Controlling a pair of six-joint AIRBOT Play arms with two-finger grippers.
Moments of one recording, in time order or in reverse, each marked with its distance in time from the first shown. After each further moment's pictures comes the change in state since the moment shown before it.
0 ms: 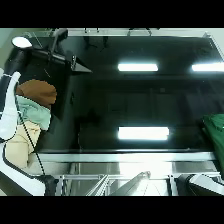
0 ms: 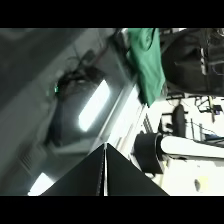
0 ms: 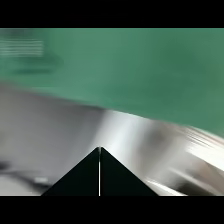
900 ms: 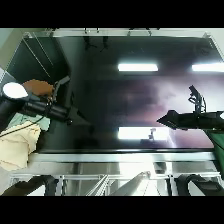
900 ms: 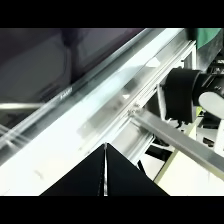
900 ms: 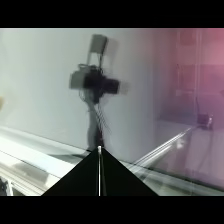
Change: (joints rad) left arm -0.100 0.743 -1.025 0.268 0.178 -0.019; right arm 0.930 0.408 -0.631 0.535 -0.463 -0.284
